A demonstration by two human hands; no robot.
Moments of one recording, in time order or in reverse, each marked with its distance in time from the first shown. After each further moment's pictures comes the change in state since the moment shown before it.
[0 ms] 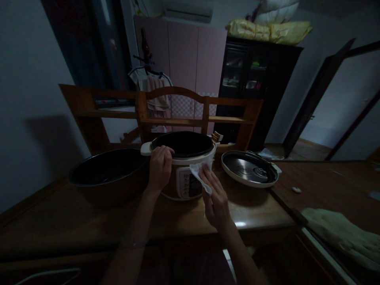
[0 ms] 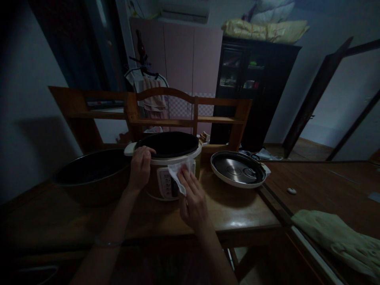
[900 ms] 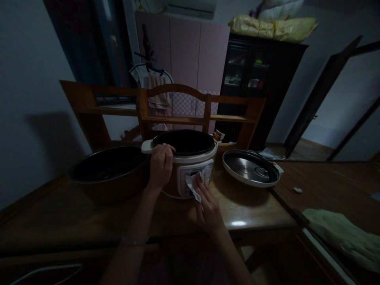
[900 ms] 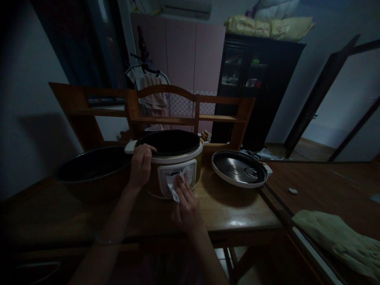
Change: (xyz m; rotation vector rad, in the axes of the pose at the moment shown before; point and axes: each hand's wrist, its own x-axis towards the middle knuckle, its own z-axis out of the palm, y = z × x) left_hand 0.001 -0.001 0.000 0.015 0.006 0.020; right_hand -0.036 0.013 0.034 -0.015 -0.139 0.003
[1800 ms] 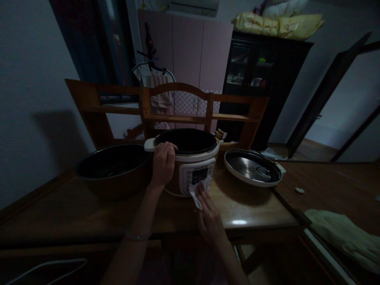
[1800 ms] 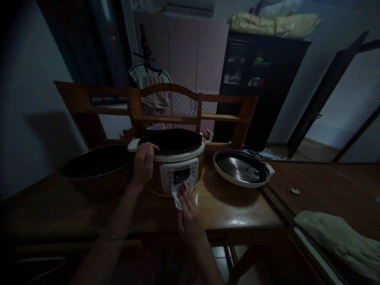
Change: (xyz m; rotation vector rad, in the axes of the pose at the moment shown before) left_hand -0.001 0.001 0.000 -0.018 -0.004 -0.015; right_hand -0.040 -0.003 0.013 0.009 -0.111 0.140
